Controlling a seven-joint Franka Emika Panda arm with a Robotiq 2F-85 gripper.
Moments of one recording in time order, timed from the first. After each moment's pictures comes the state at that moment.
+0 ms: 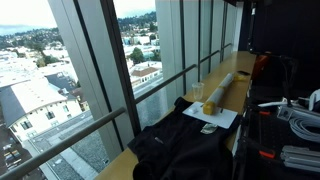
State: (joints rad) arm -0.11 -0.49 -0.11 -2.17 -0.18 1.54 -0.15
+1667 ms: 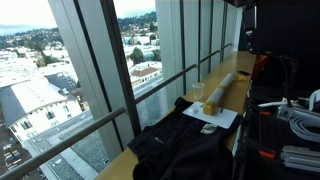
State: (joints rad) arm 0.02 -0.39 0.00 -2.37 -0.16 1.84 -0.09
